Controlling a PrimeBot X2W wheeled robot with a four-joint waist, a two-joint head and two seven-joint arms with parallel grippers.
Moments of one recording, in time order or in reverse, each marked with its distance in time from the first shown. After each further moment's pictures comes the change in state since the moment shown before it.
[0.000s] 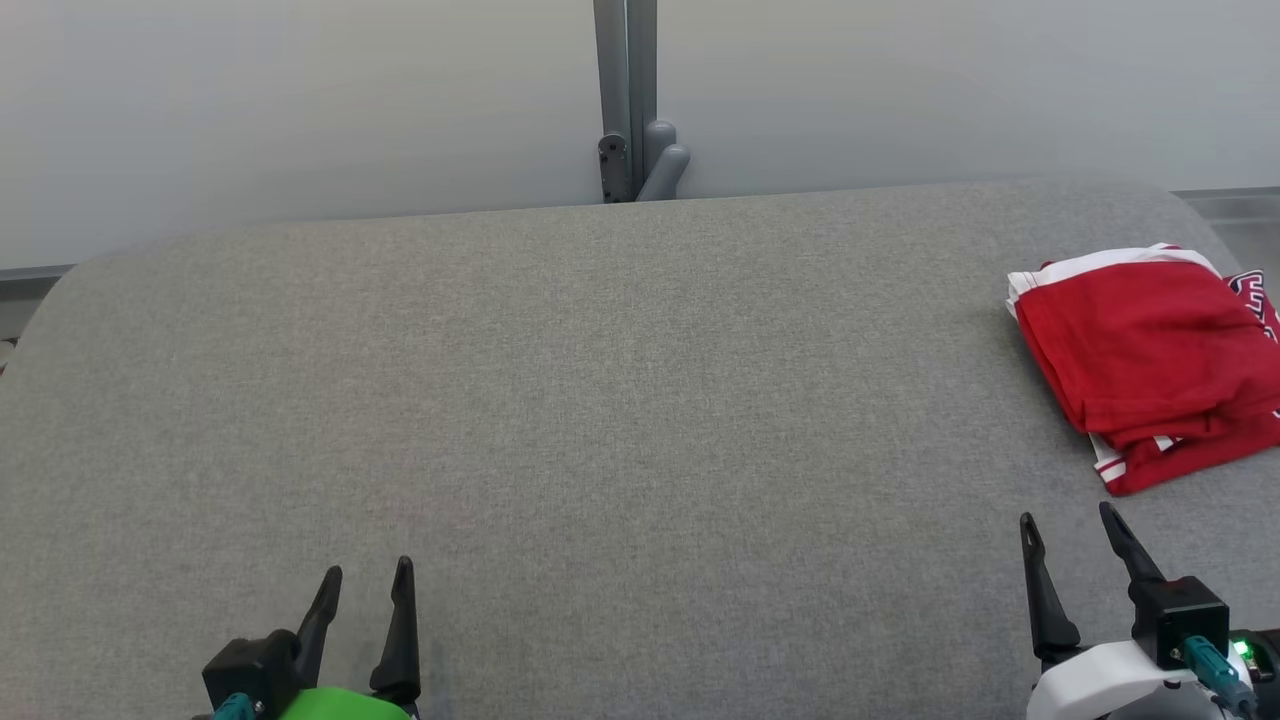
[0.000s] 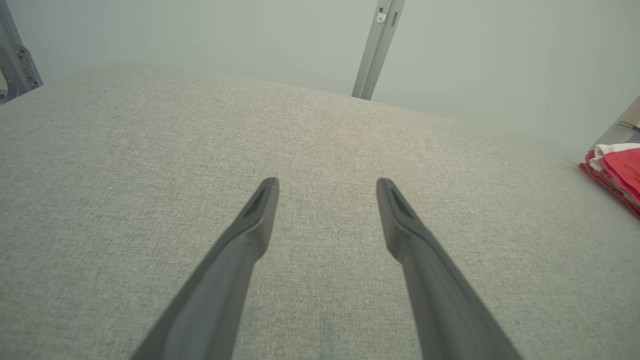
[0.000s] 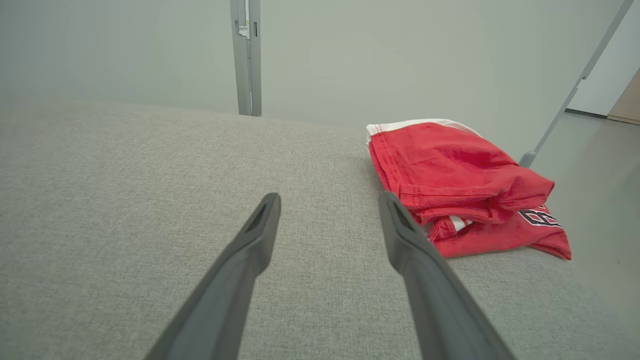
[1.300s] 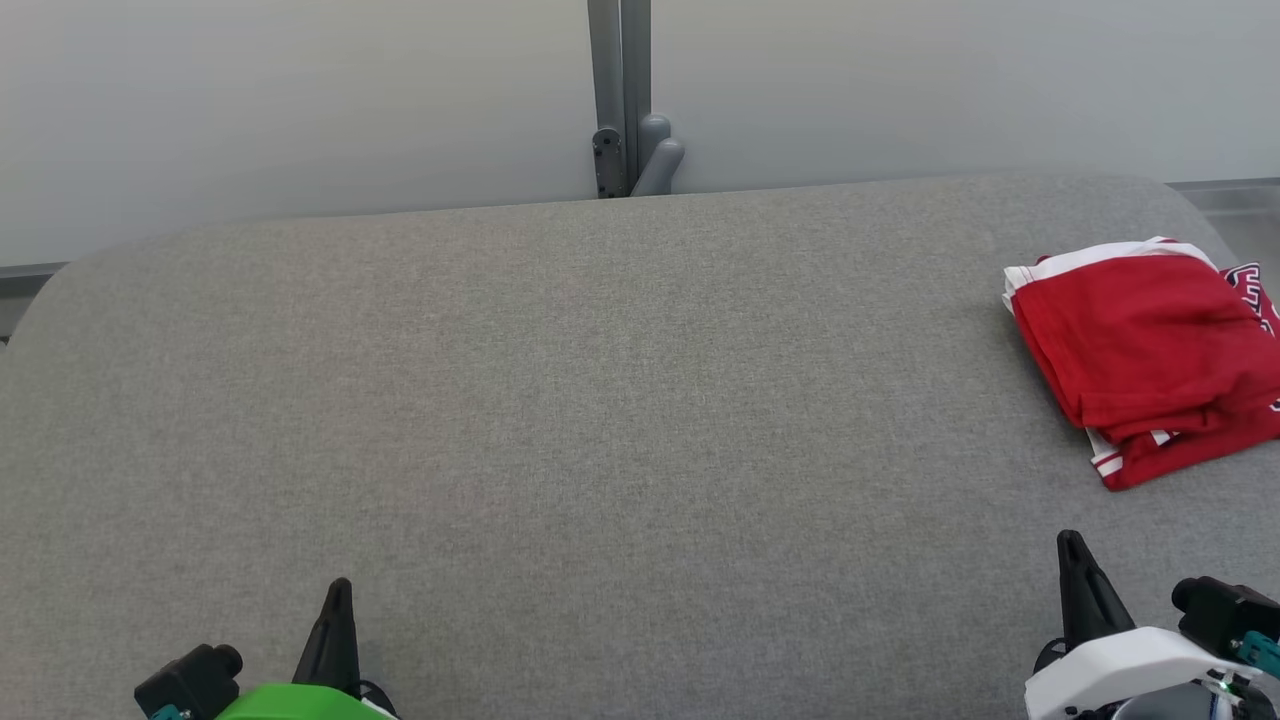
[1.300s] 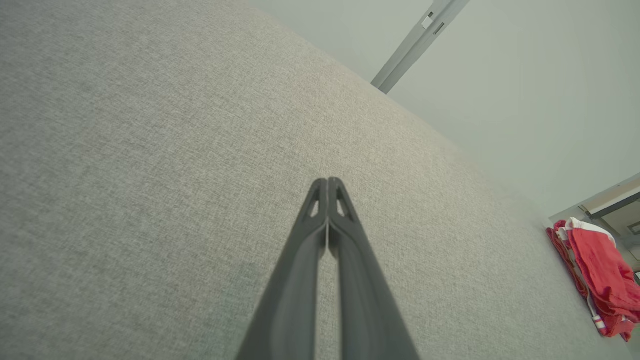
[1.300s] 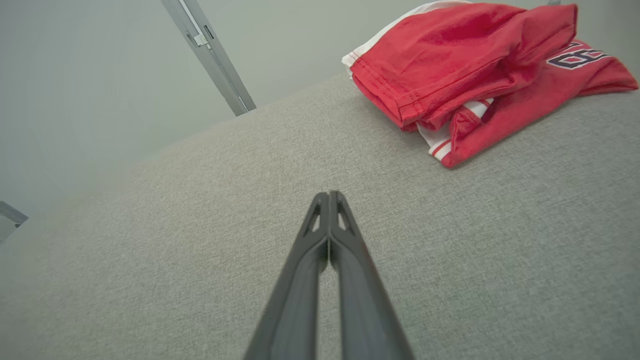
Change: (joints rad) left arm 0.006 -0.013 0.048 0.015 -0.343 0.000 0.112; right arm -0.011 0.022 0.005 0.068 0.452 0.000 0.108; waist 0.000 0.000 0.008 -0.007
